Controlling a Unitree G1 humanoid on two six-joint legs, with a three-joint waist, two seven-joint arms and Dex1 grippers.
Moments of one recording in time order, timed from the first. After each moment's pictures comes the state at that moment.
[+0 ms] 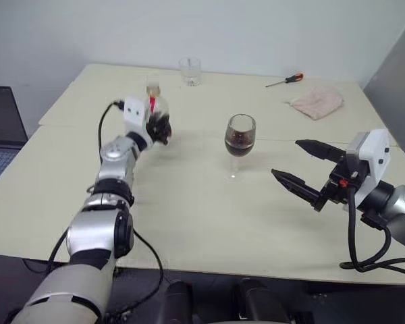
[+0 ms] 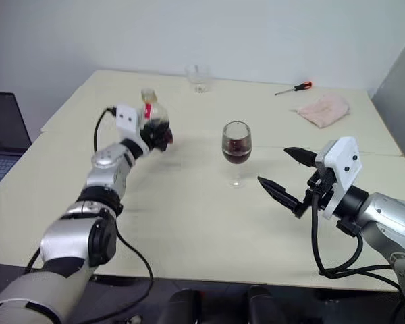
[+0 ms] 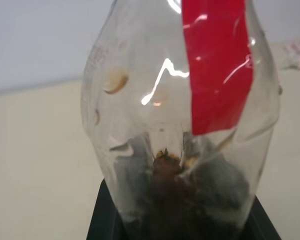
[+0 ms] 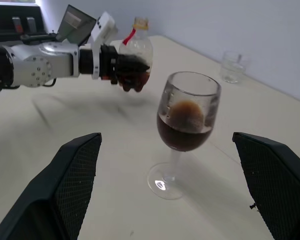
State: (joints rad) left arm -0.95 0.39 0.20 1.13 -0.10 -0.19 -0.55; right arm -0.16 -0.79 -0.31 -0.81 0.89 0.78 0.46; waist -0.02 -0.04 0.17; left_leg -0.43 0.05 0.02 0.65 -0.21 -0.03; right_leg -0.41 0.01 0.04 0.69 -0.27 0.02
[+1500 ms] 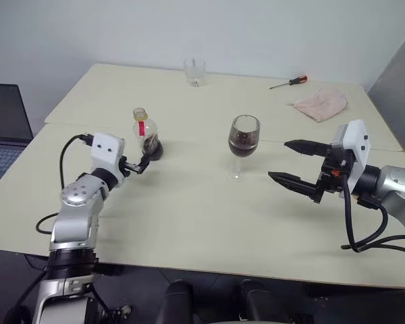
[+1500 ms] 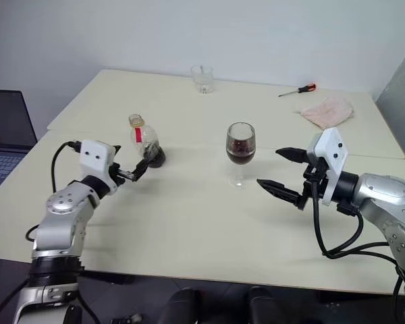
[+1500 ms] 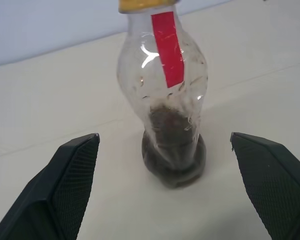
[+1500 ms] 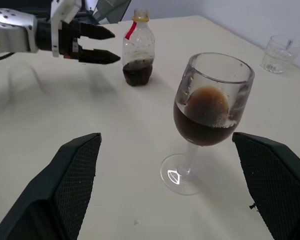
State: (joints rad) left arm -0.33 0.54 0.23 0.00 -0.24 0.35 -0.49; right arm -0.31 -0.86 -0.16 -0.51 0.75 0.69 0.74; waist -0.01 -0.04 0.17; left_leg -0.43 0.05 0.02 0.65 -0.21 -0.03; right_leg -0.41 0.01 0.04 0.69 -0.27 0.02
